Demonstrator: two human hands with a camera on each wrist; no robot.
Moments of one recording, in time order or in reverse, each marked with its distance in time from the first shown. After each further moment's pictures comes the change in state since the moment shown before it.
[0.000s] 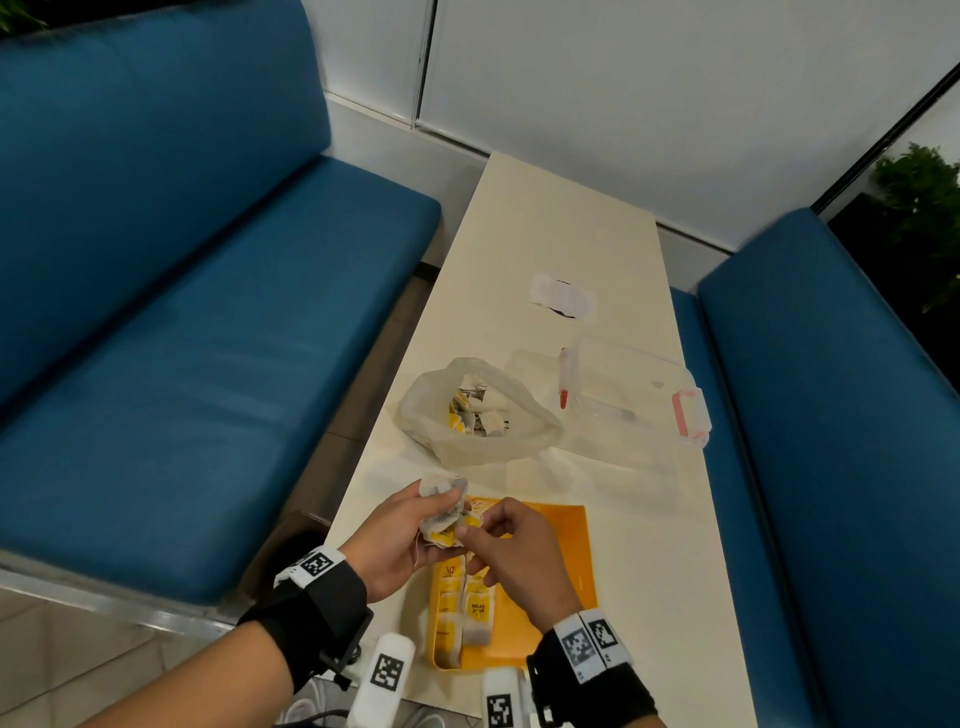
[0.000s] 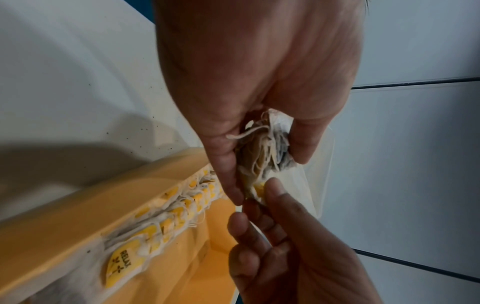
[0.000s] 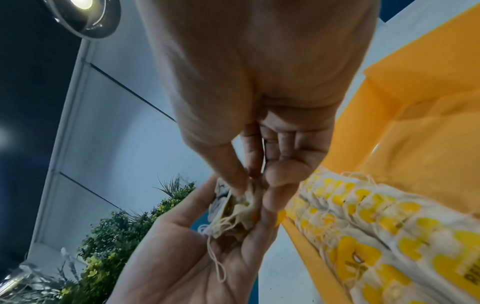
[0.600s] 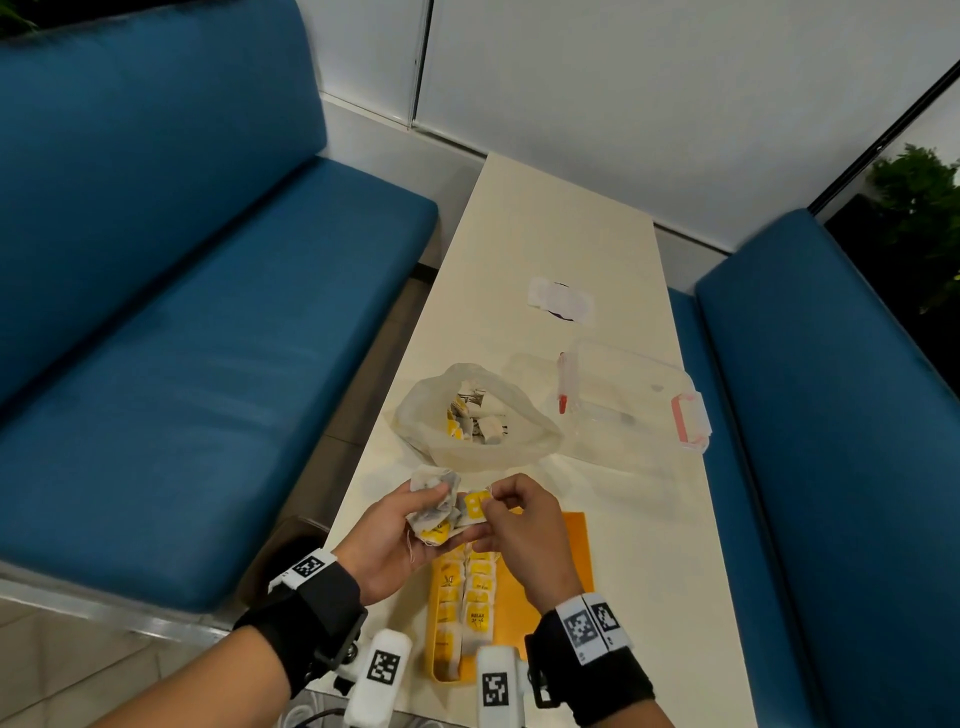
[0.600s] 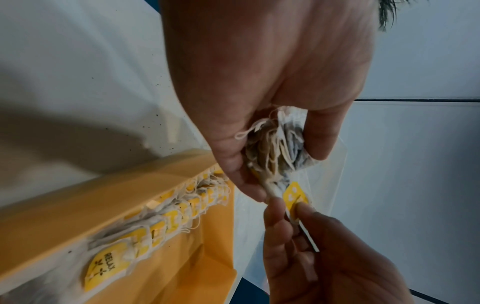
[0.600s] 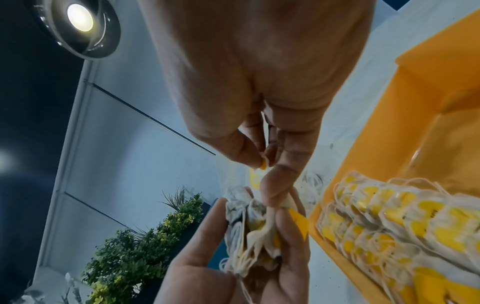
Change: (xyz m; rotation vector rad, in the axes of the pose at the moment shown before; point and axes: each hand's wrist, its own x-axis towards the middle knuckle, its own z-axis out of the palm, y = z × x) left_hand 0.004 0.009 -0.001 -0.239 -0.034 -0.030; right_hand 0.021 -0.015 -0.002 0.132 0.101 -0.035
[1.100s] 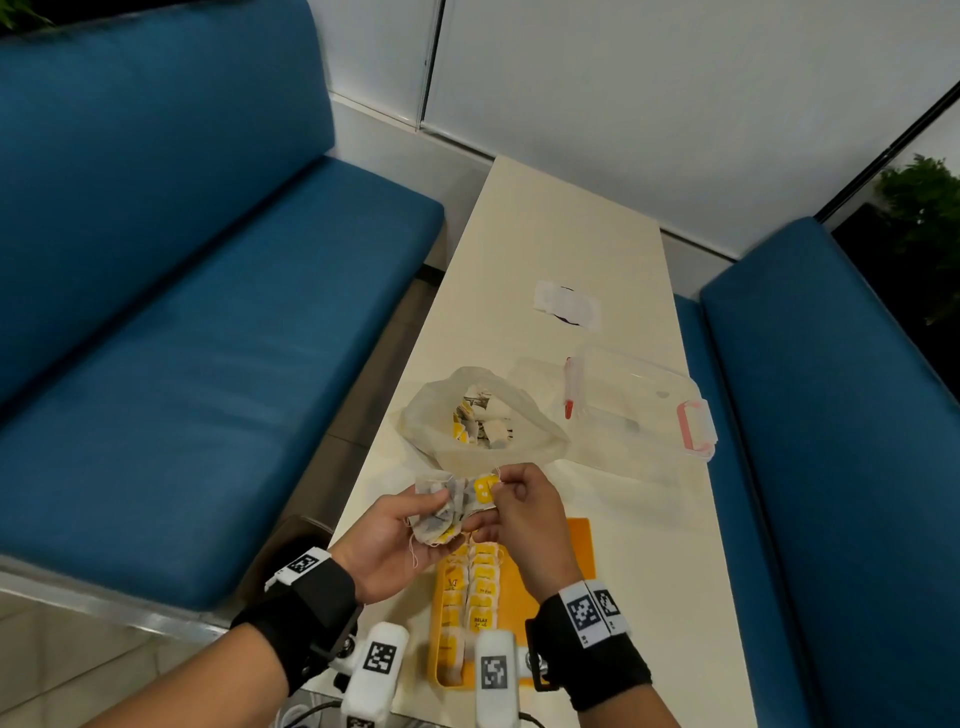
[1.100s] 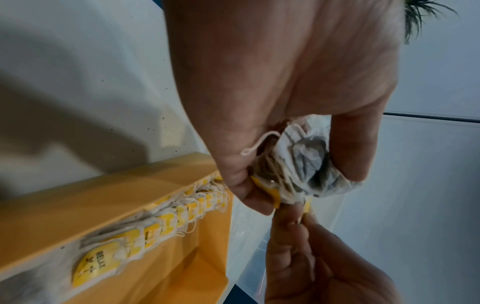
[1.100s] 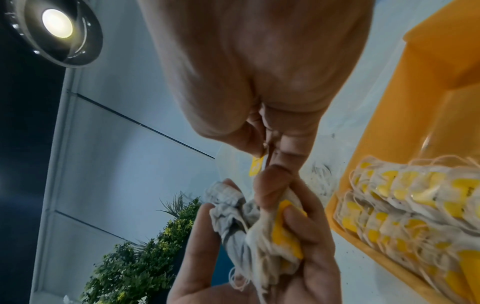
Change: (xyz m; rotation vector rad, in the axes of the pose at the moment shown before) left_hand -0.003 0.006 -0.008 -0.038 -0.119 -0.065; right_hand 0.011 -0.013 0.006 0.163 -0.031 0.025
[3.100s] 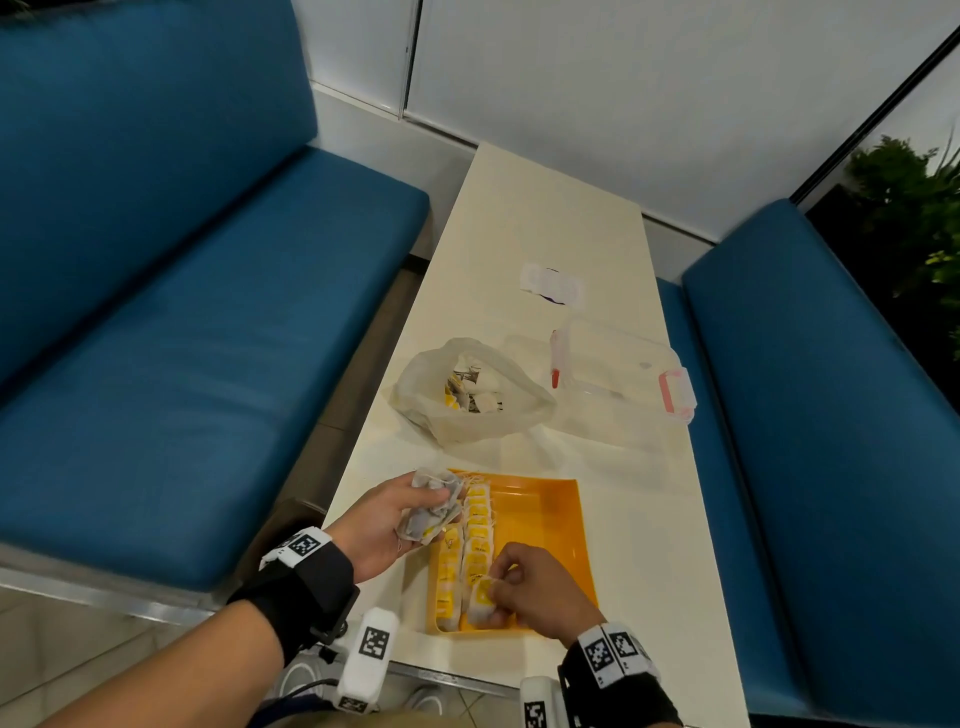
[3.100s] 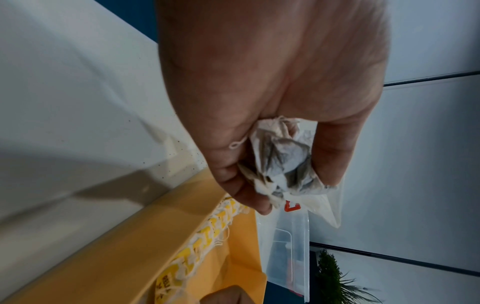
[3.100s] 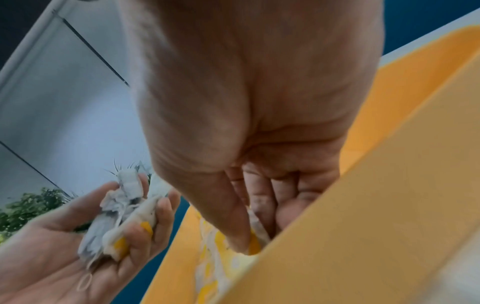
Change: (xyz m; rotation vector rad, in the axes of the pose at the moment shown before) left_hand -0.012 -0.018 -0.013 0.286 0.033 0.013; right_hand -0.050 0.088 -0.053 -0.592 -0.331 0.197
